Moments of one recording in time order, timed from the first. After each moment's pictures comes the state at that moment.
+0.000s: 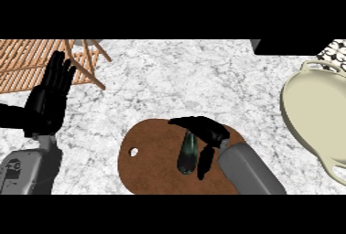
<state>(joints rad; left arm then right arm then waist) -0.28 0.20 0.09 -1.54 0.14 0.11 0.05 -0.46 -0.03 0.38 -1.00 0.67 0.33 -0.14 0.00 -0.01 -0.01</state>
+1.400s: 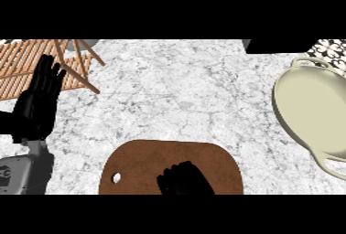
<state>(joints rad) -0.24 0.21 0.14 -1.57 0.13 0.09 0.07 -0.07 -0.07 0.85 -1.61 1.15 -0.06 0.25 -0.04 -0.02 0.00</state>
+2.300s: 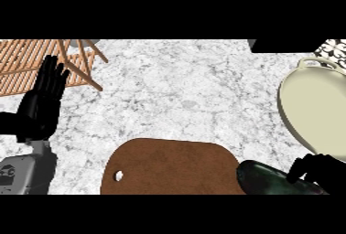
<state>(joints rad) -0.24 0.20 0.13 -1.56 0.13 0.08 0.05 0.19 -0.36 0.40 -2.37 1.25 -0.15 0.49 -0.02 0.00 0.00</state>
